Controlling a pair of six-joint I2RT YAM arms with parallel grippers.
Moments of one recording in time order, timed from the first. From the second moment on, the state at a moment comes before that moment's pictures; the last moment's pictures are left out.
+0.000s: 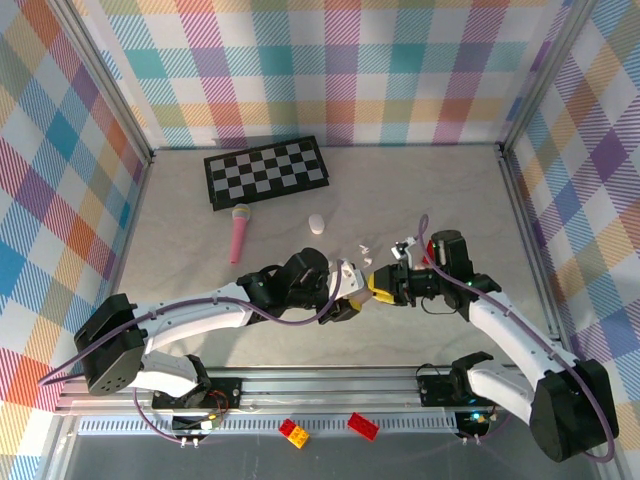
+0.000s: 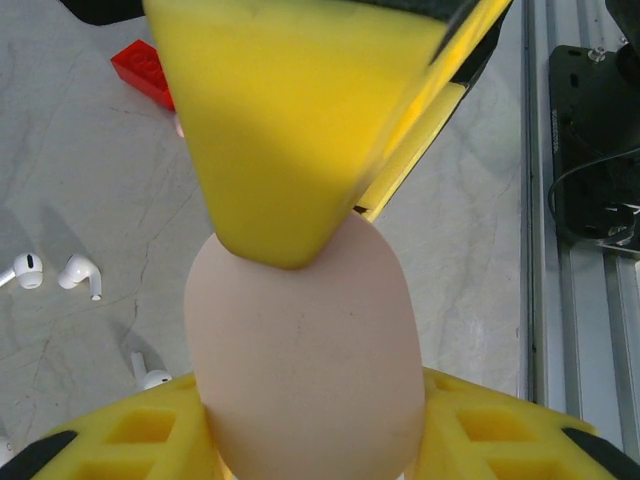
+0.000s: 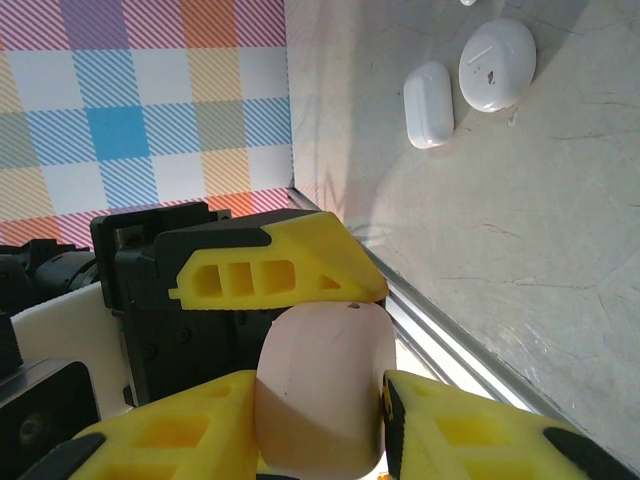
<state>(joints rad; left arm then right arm) -1.01 1.36 0.85 -0.13 0.24 0.20 0.34 1.02 0.55 -0.25 -1.07 0.89</state>
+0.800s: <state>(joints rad) -0.95 1.35 0.73 0.15 0.20 0.05 0.34 1.02 0.54 -0.11 -1.04 1.01</state>
